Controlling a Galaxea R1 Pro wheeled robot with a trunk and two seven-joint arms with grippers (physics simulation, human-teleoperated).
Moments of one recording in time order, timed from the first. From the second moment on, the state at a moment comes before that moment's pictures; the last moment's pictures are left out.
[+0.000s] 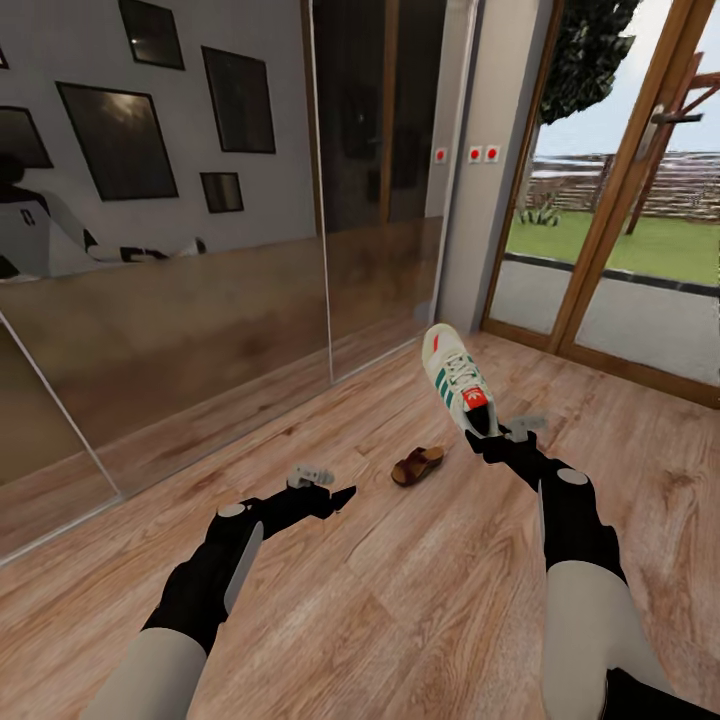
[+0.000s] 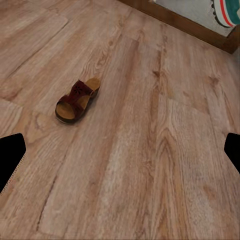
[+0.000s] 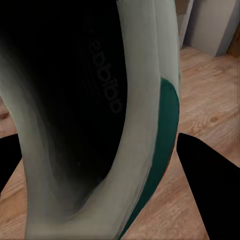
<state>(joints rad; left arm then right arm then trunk) -0.59 -0.10 -0.05 -1.00 0.01 0.34 -0.57 -0.80 0.10 -0.63 -0.98 0.61 0.09 0.61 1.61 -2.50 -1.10</state>
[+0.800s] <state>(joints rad) -0.59 -0.10 -0.05 -1.00 0.01 0.34 -0.57 -0.80 0.10 -0.63 -0.98 0.61 0.09 0.61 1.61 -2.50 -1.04</state>
